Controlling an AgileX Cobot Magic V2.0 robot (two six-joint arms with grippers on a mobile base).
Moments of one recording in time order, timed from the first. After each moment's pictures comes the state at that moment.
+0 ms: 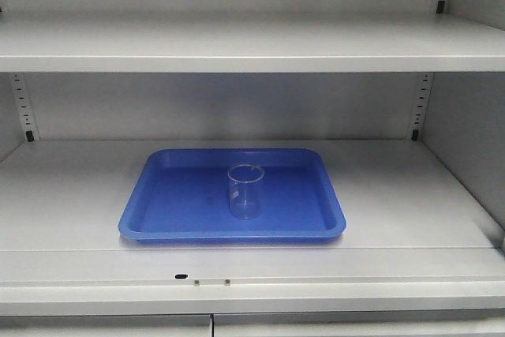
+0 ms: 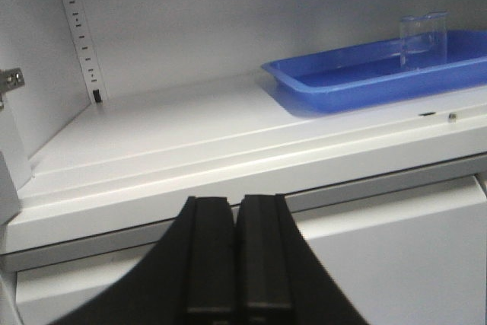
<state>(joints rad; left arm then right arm) -0.13 -0.01 0.03 0.05 0.00 0.09 0.04 -0.01 0.01 0.04 0.09 -0.06</state>
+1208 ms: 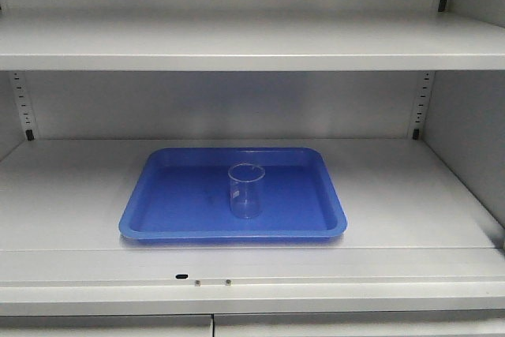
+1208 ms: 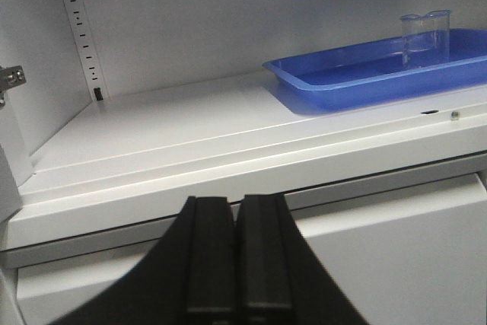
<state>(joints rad) -0.13 -0.01 0.03 0.05 0.00 0.09 0.06 -0.01 0.03 0.04 0.17 -0.01</state>
